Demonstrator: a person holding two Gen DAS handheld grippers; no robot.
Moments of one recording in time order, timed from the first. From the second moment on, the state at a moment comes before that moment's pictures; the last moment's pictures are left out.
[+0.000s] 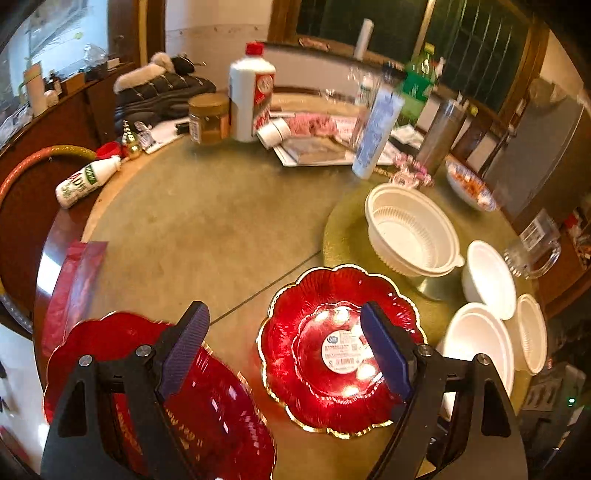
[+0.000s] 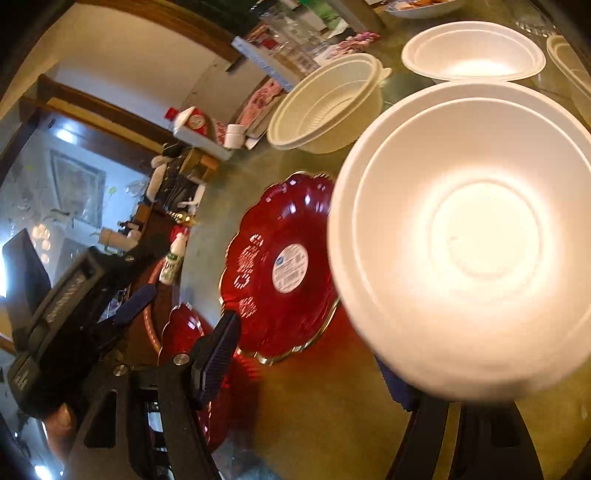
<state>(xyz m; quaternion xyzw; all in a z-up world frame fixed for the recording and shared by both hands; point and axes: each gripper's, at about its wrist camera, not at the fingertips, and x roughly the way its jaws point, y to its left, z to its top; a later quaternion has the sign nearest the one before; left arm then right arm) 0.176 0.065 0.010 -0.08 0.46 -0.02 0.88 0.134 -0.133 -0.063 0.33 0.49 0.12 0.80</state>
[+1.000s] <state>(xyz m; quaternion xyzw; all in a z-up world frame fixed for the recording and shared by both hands) 0.195 0.045 -0.031 0.02 0.54 -0.03 0.84 0.154 -0.137 -0.074 0.27 0.50 0.07 0.82</state>
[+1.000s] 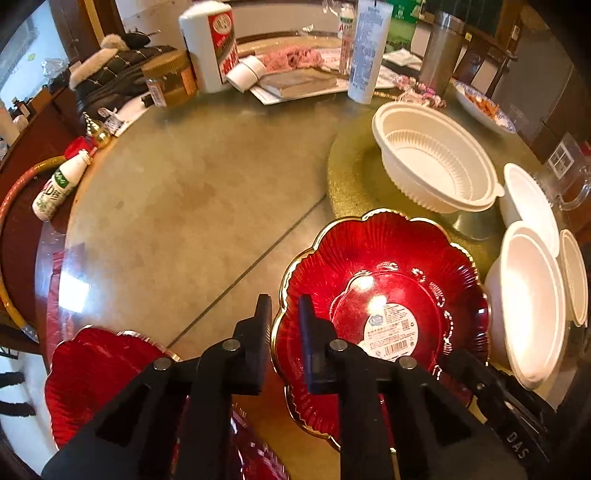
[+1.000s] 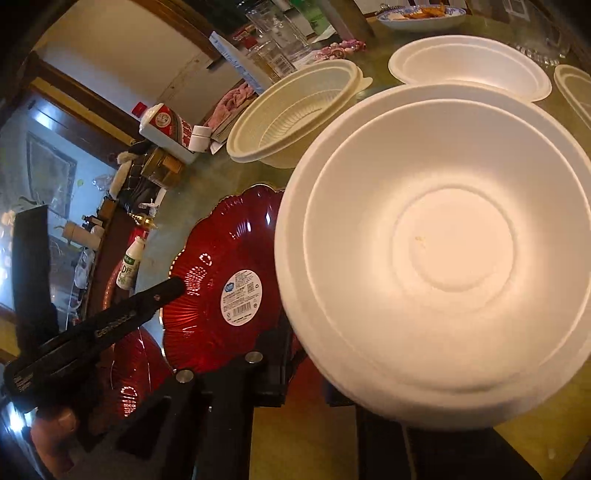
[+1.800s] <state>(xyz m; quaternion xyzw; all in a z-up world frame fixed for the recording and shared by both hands) 0.084 0.118 0.035 -0.06 0.42 0.01 0.90 0.092 -0.077 -0.005 0.18 0.43 0.13 0.87</state>
